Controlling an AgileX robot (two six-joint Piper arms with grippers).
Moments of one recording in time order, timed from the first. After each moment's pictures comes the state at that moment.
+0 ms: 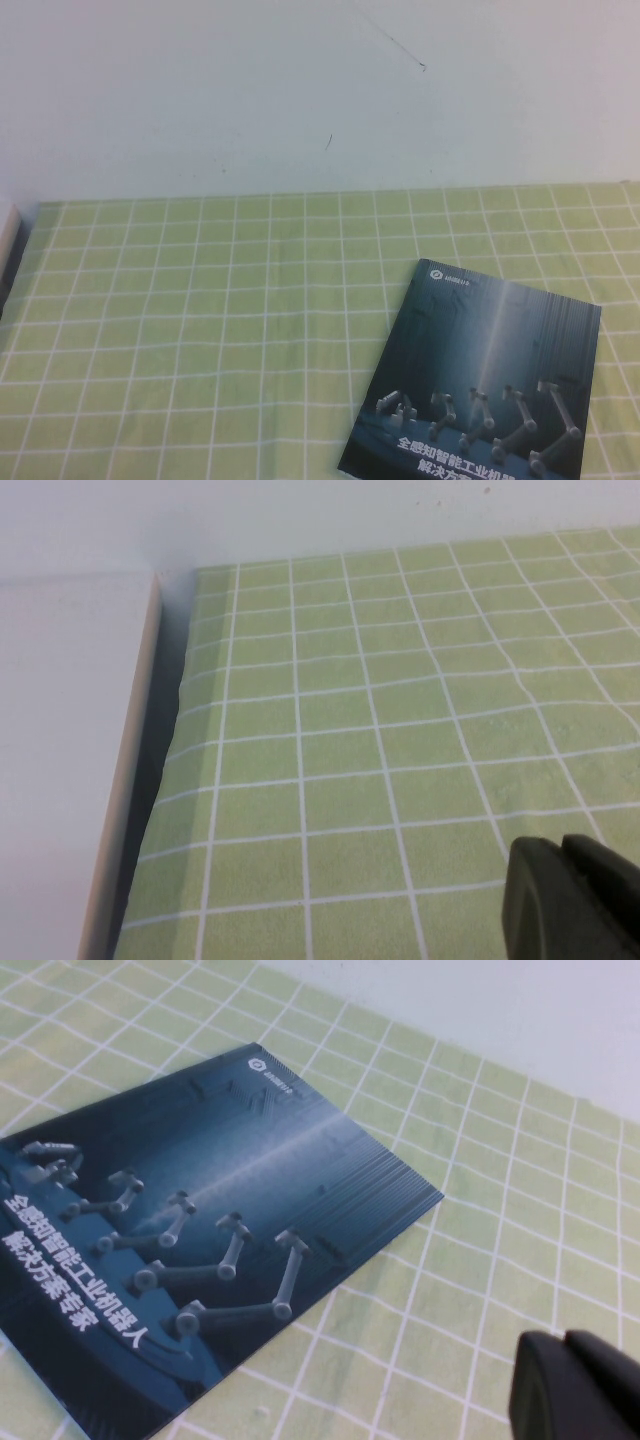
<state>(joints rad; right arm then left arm) 0.04 0.17 -0.38 0.22 0.80 -0.52 -0.03 -0.01 0.01 -0.02 0.37 0.00</state>
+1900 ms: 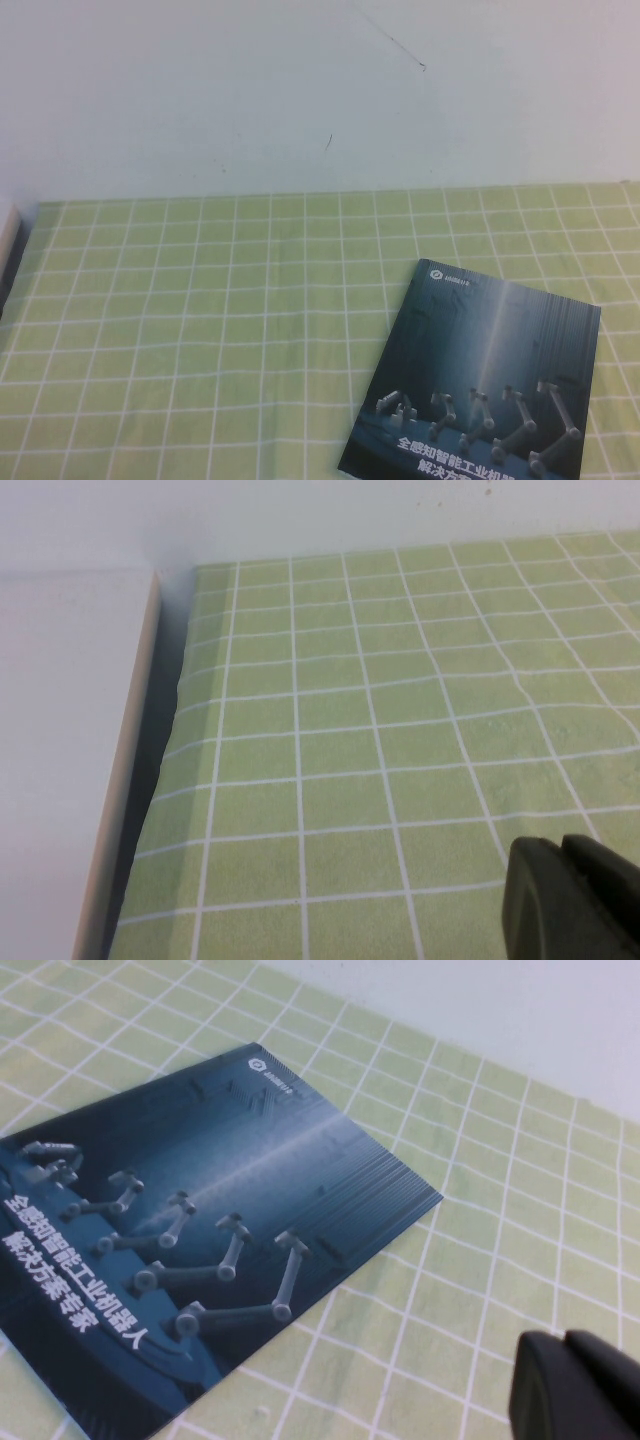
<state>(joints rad) 0.04 0.17 -0.38 0.22 0.80 -0.52 -0.03 -0.01 0.01 -0.02 0.37 -0.01</state>
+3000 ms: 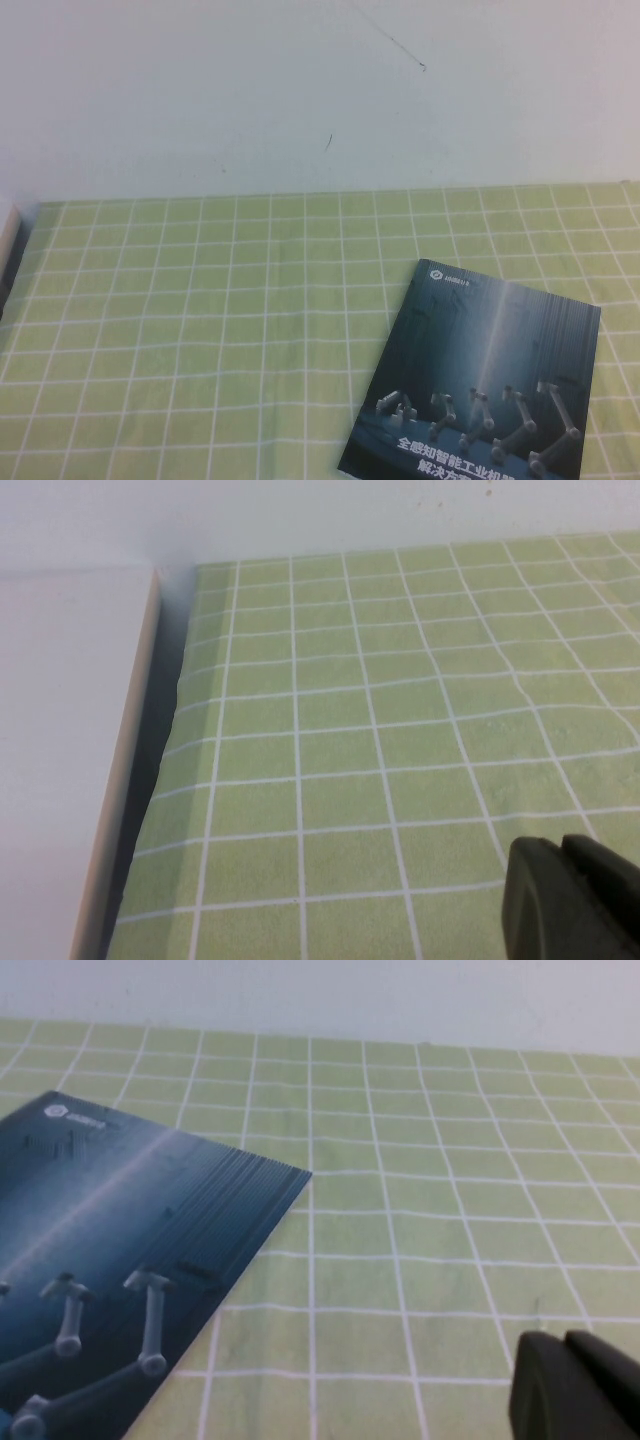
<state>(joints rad) -0.07 -0.01 0.02 0.06 0.41 -0.15 -0.03 -0.01 0.01 -0.02 0.37 -0.02</state>
